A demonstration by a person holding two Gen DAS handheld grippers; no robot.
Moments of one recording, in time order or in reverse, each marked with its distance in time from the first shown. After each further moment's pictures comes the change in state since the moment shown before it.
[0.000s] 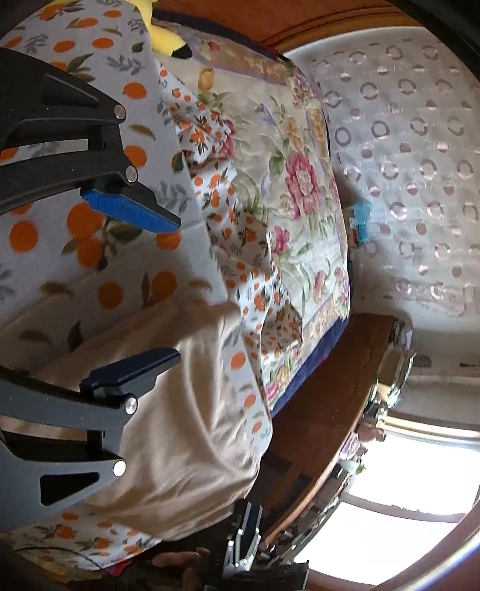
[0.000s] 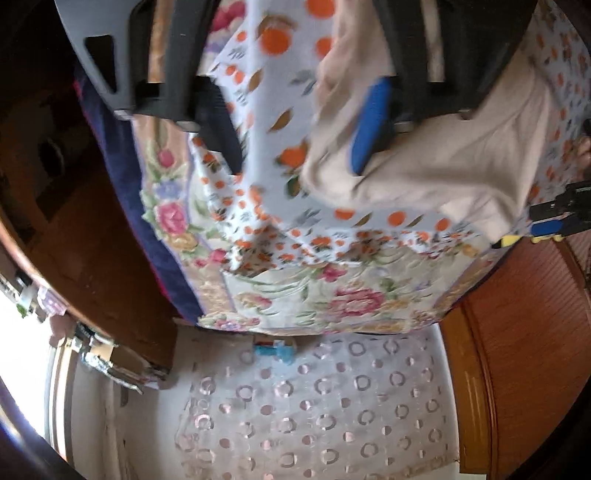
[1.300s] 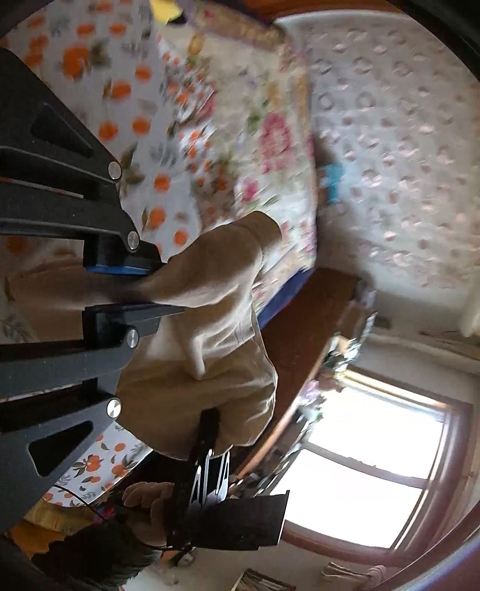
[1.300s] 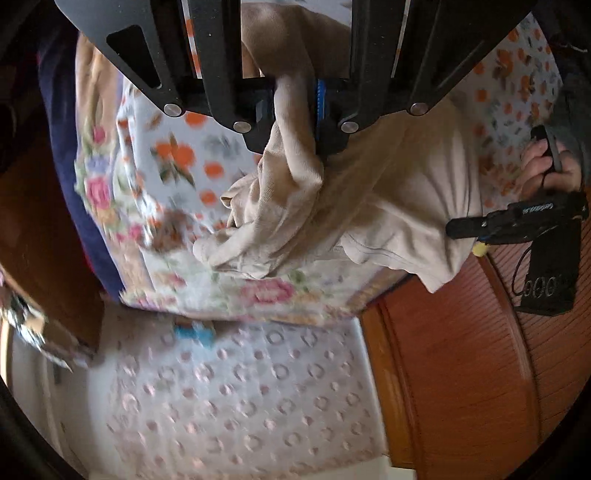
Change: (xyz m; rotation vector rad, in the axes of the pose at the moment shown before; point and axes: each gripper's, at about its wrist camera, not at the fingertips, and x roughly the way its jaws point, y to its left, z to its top) left arm -0.092 -0.010 0.000 -0.036 -0.171 -0.176; right arm -0.038 0.049 0.017 -0.142 -0.081 0.255
